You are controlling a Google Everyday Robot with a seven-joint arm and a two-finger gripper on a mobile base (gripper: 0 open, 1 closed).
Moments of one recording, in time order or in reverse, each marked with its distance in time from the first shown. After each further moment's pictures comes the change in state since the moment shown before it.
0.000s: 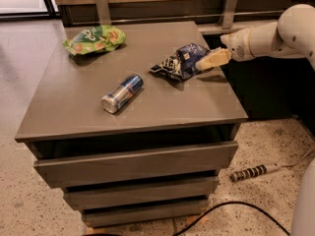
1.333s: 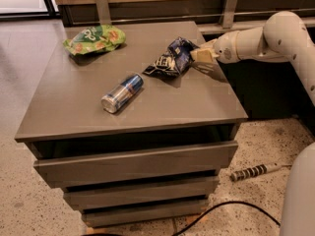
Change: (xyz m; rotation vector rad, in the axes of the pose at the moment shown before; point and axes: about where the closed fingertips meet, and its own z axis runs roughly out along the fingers) arm -0.014 0.023 0.033 -0.113 -0.089 0.013
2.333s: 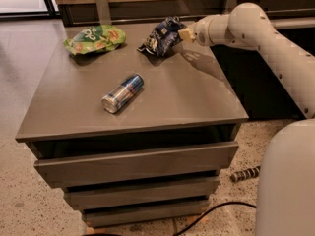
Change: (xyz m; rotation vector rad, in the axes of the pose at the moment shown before) arm -0.058 -0.052 0.053 0.314 -0.024 -0.016
